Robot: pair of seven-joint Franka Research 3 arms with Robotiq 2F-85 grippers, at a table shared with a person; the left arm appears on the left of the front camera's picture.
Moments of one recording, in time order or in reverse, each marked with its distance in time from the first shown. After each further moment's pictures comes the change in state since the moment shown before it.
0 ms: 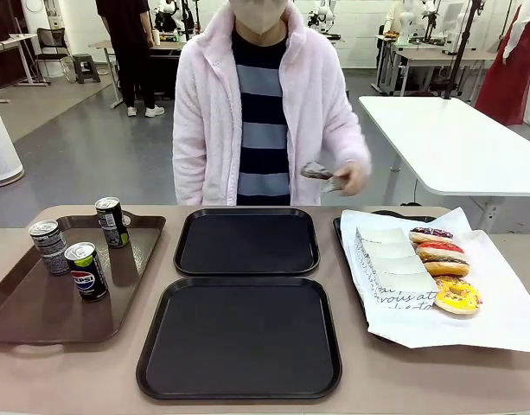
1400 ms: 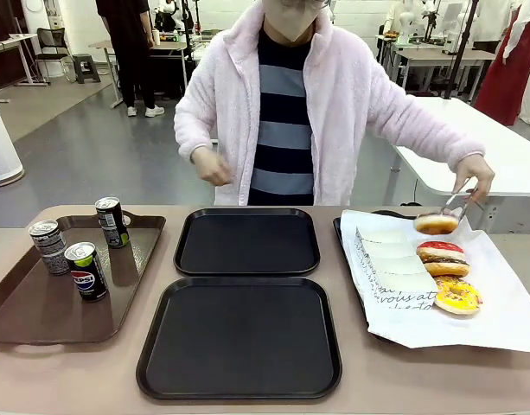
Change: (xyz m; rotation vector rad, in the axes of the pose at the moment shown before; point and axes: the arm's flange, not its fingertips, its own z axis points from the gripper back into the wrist) left arm 0.016 -0.077 -0.011 0.323 0.059 -0.009; right arm 0.001 0.000 -0.001 -0.002 0.005 -0.001
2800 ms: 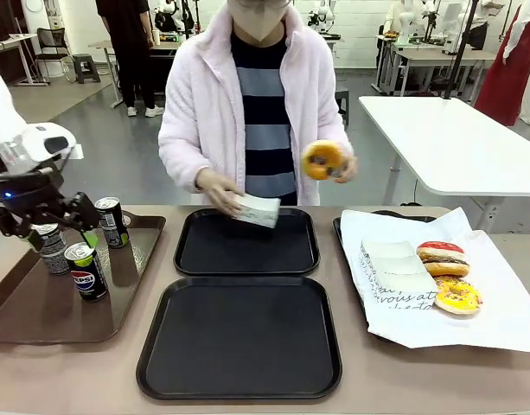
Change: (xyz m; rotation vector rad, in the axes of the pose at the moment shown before) left arm -0.018 -0.154 -0.212 0.672 0.043 -0.207; right arm 0.000 -0.001 0.001 -0.001 0.000 -0.006
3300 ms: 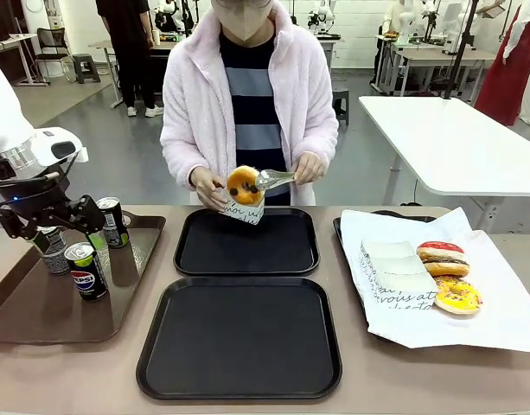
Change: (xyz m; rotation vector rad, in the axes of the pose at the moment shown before) left arm 0.002 0.001 -0.004 -0.001 -0.008 0.002; right arm 0.000 0.000 0.000 0.000 0.000 0.000
